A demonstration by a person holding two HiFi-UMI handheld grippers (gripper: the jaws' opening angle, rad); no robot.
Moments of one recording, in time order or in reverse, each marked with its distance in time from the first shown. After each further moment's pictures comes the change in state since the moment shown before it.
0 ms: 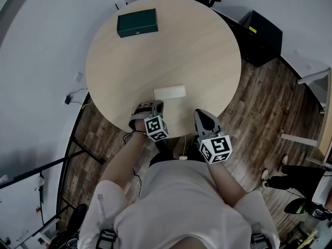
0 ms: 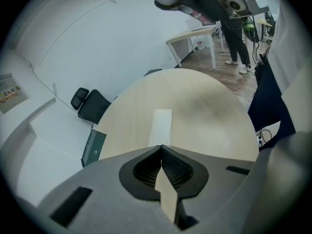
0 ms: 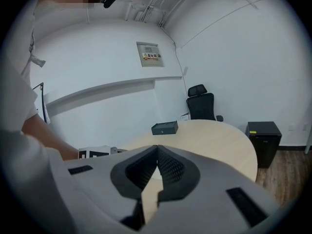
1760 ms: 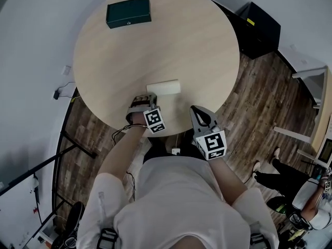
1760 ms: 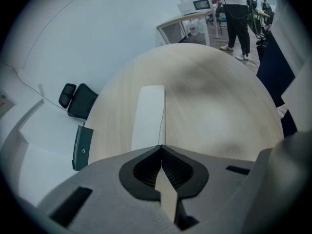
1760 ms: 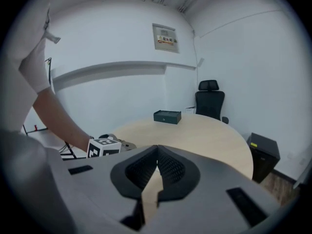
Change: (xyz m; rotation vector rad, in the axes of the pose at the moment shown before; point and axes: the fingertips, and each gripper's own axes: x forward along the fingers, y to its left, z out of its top) left arm 0.073 -0.016 -0.028 0.089 0.123 -0.043; right arm 0.032 -0.014 -0.025 -0.202 0.162 0.031
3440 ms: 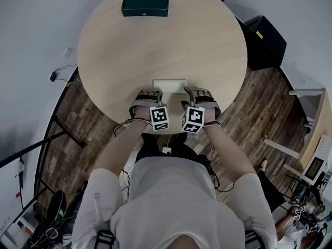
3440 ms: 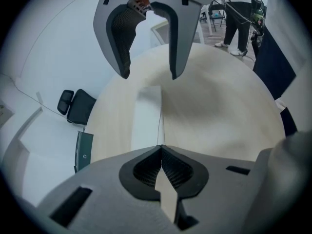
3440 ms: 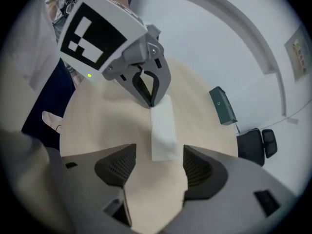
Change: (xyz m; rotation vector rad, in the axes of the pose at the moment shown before) left arm -0.002 -0.003 0.001 0.060 -0.017 0.010; right arm 0.124 0.014 -0.100 -1.124 0.565 0.270
